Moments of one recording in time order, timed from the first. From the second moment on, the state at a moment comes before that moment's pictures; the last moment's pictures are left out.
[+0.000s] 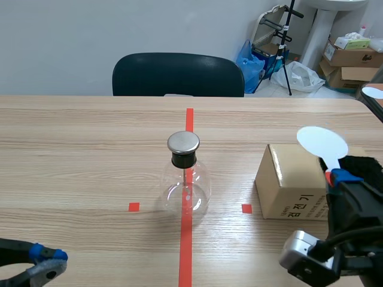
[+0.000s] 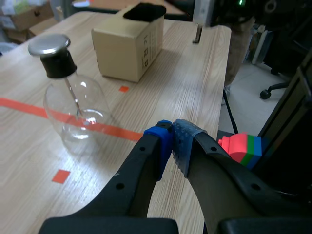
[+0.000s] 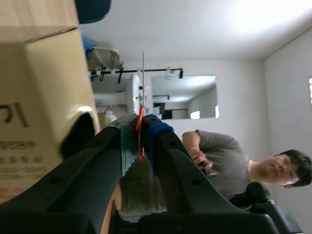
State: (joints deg) left arm 42.3 -47.9 0.1 98.0 9.9 -45.1 -53.4; right arm -35.5 -2.9 16.9 89.2 -78.9 -38.5 32.0
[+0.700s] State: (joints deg) left arm 42.1 -47.8 -1.6 101.4 5.0 -45.1 -54.3; right arm -30.4 -2.9 16.7 80.7 -85.6 -38.5 27.1
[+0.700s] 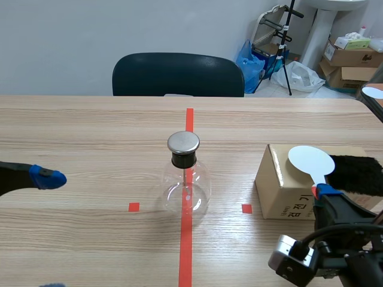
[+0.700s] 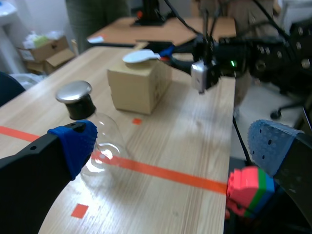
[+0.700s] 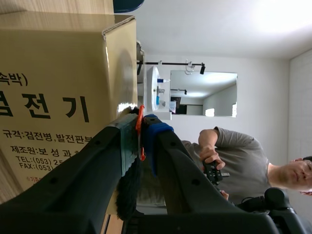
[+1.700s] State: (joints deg) left arm 41.3 -47.8 -1.6 101.4 5.3 -45.1 -53.0; right arm -30.0 -3.6 14.8 77.0 -85.2 -38.5 26.4
